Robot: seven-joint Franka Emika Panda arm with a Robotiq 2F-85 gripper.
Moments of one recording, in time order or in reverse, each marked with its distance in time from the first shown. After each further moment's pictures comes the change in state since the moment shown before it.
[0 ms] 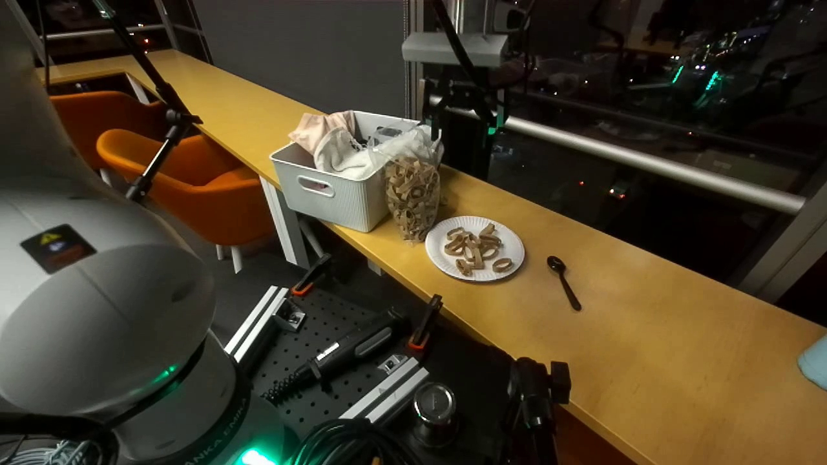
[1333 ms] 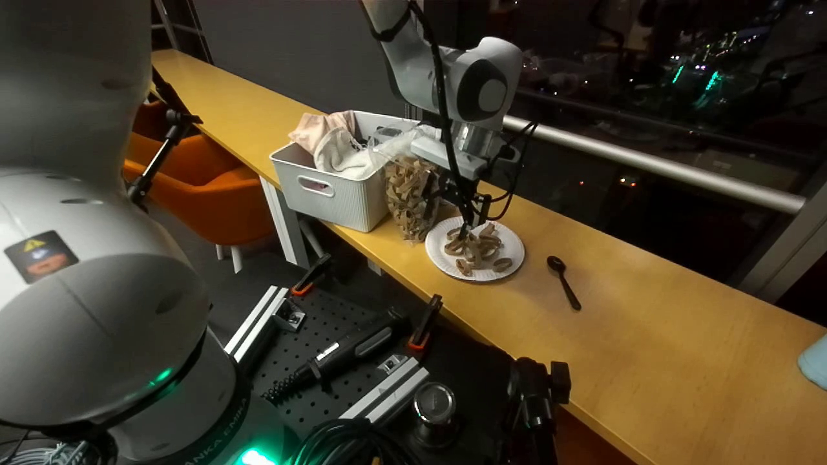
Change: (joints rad) arm -0.067 0.412 0.037 0.105 0.136 0.012 0.195
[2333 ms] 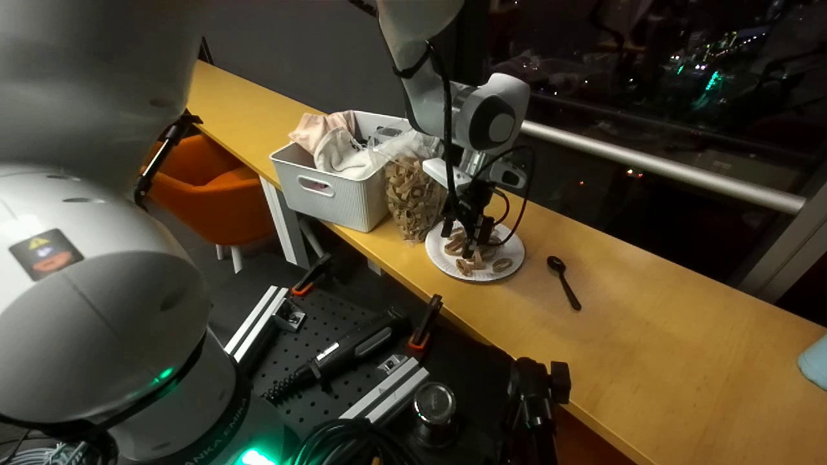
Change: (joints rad) arm 0.020 0.186 -0.041 0.128 0.008 0.036 0.394
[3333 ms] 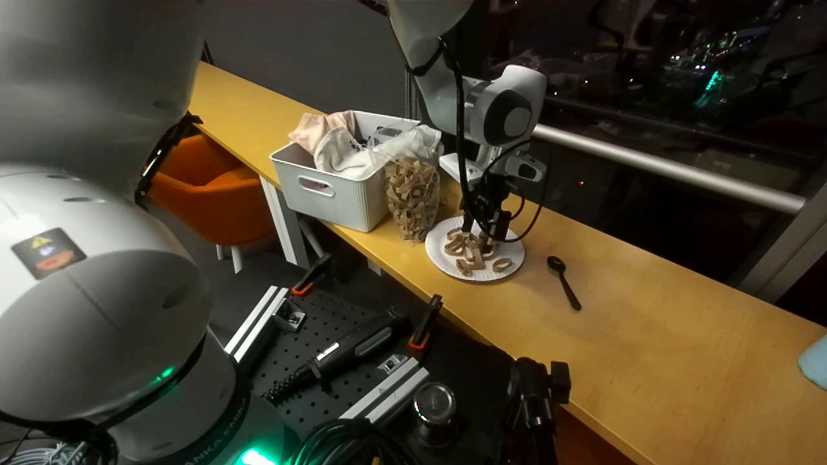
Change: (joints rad) arm 0.010 0.014 -0.051 0.056 0.000 0.028 0.081
